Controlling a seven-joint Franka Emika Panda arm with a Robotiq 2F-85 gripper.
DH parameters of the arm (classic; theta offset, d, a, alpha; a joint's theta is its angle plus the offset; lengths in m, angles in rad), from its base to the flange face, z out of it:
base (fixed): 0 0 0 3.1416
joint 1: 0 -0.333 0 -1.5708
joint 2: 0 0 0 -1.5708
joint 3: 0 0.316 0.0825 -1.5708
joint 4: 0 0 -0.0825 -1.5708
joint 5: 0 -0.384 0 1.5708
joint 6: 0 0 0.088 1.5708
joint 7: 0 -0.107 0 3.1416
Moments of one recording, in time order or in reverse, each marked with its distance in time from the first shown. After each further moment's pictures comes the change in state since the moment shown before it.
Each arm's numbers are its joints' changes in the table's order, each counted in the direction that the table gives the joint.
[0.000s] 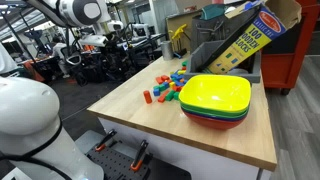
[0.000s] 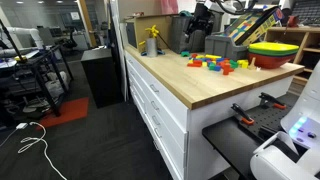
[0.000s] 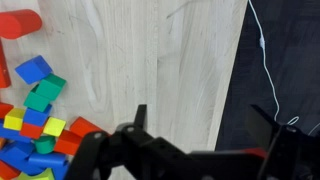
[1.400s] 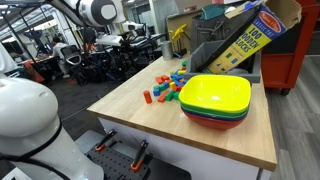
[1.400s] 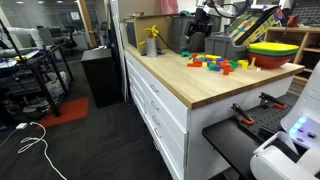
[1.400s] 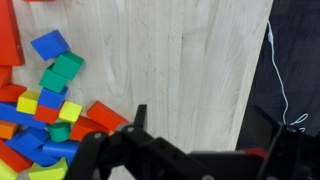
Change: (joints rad) arm 0.043 -0.149 -0.064 -0.109 0.014 -0.010 0.085
